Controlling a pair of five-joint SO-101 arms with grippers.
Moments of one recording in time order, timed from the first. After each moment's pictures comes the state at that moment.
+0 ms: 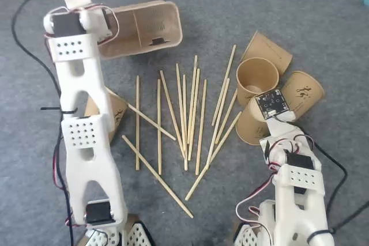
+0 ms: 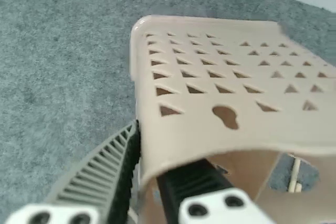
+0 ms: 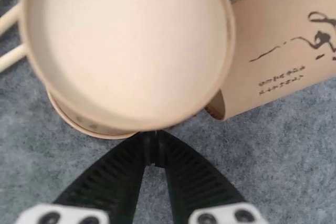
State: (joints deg) left arm -14.2 56.7 -88.9 97.6 15.3; right arm 7.3 -46.2 78.6 31.8 32.3
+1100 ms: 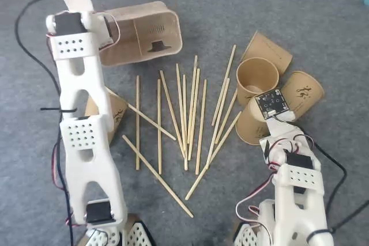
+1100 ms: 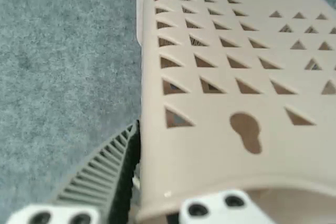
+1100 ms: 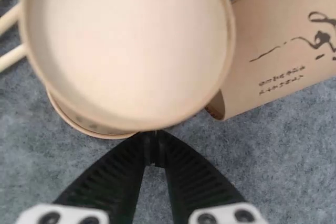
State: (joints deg) left arm -14.2 54.2 -77.1 98.7 15.3; right arm 7.3 -46.2 78.6 31.8 32.3
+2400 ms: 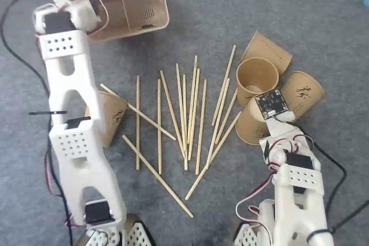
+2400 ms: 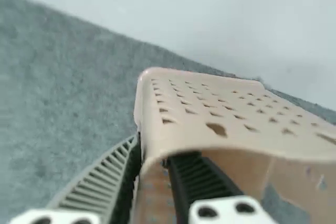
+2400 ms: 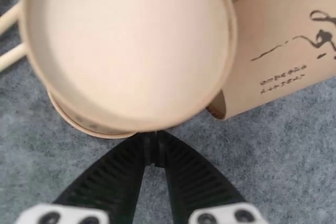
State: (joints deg) left arm -17.1 45.7 -60.0 68.4 17.5; right arm 7.3 -46.2 78.8 31.8 32.3
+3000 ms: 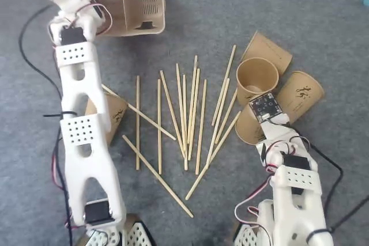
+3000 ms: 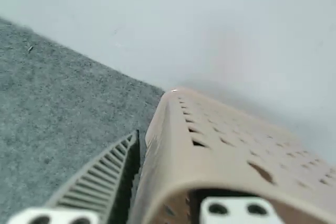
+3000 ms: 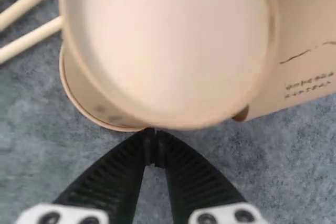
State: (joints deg) left arm -17.9 66.9 -74.6 48.8 22.8; right arm 5.6 -46.2 80.3 31.8 34.9
